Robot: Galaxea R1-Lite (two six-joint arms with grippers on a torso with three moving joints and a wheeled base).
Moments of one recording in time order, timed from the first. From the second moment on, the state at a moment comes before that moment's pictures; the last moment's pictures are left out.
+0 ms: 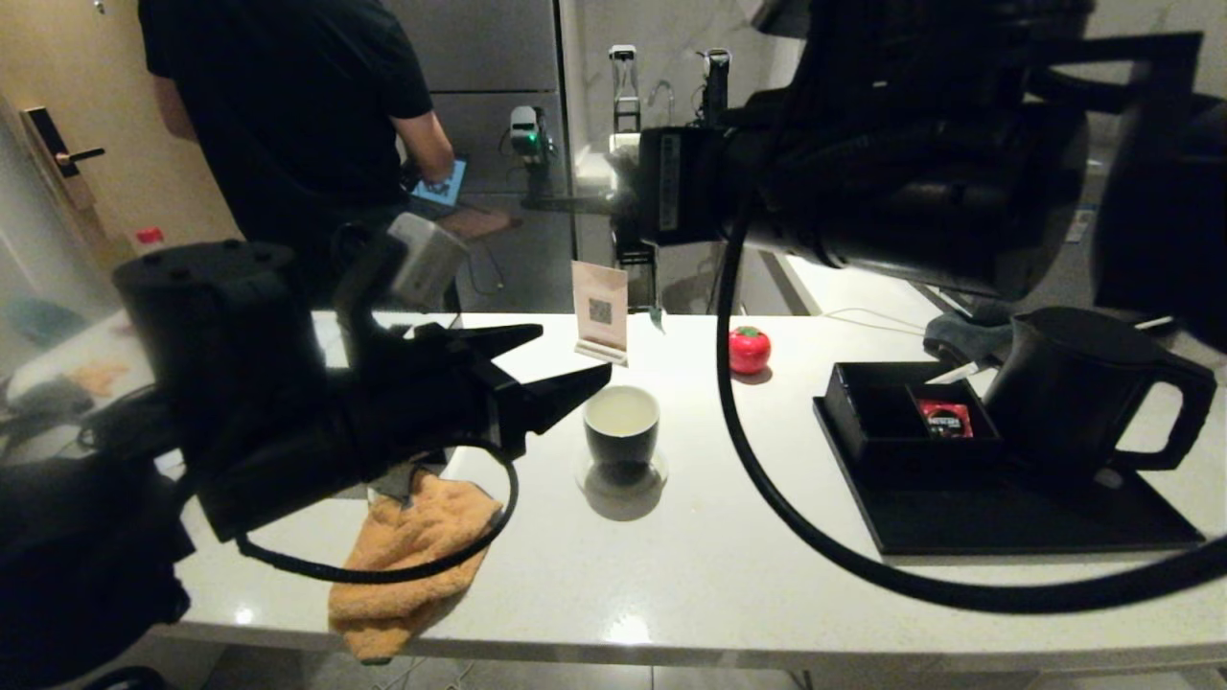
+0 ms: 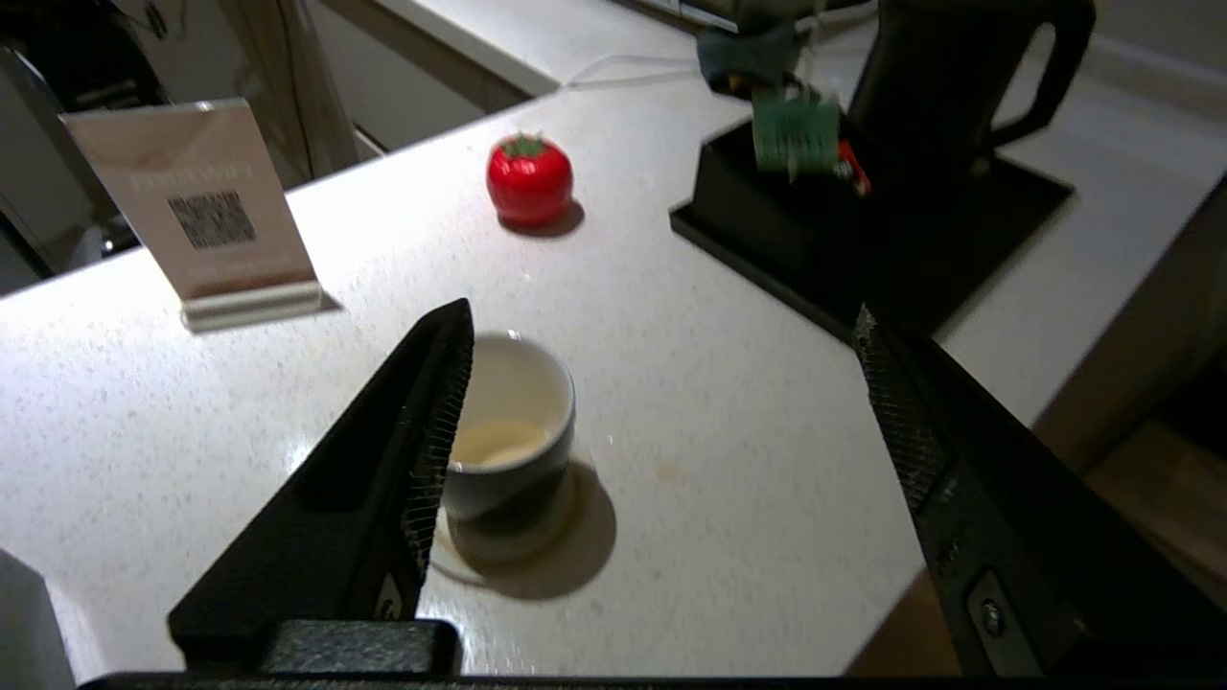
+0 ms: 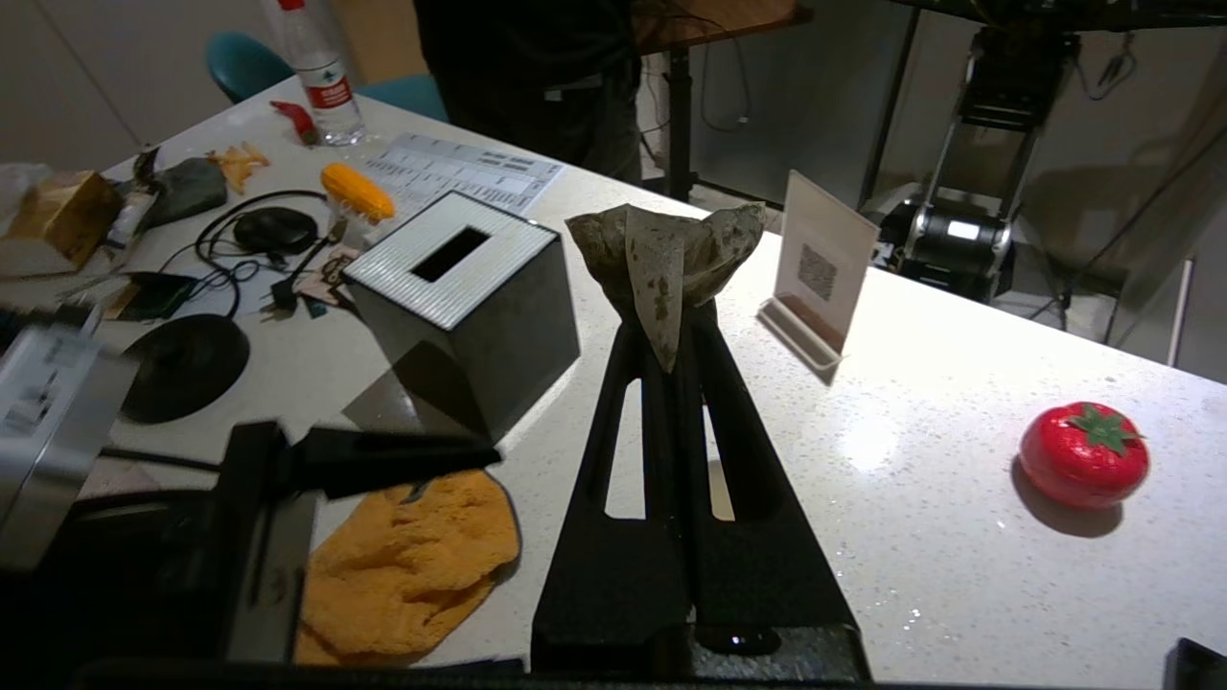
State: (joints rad) left arm -0.57 1.56 -0.71 -0.77 -0.22 -0.04; right arm 0.89 1.78 -1.68 -0.05 -0.32 0.09
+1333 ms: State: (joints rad) left arm -0.56 1.68 -0.77 -0.91 -0.22 -0.10; right arm 1.03 1.80 -1.68 -0.07 -0.32 0.09
